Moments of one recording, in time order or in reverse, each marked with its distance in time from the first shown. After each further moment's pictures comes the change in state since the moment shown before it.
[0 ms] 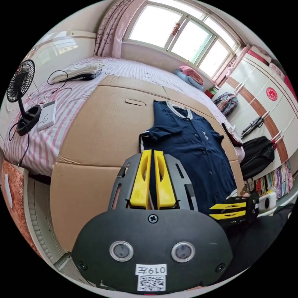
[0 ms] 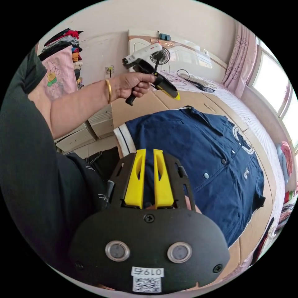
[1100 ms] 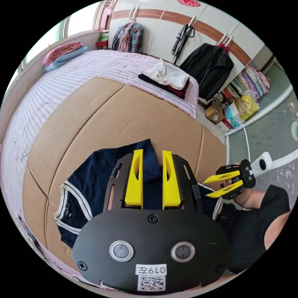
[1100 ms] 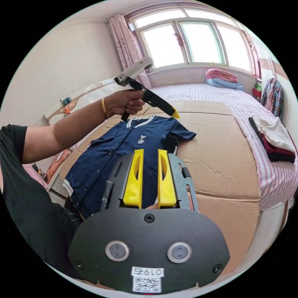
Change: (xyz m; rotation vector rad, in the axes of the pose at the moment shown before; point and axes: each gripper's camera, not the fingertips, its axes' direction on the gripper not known) left arm 0.546 -0.325 0.571 -0.544 0.268 0.761; right arm 0.448 0.224 -0.351 0.269 0.305 0.725
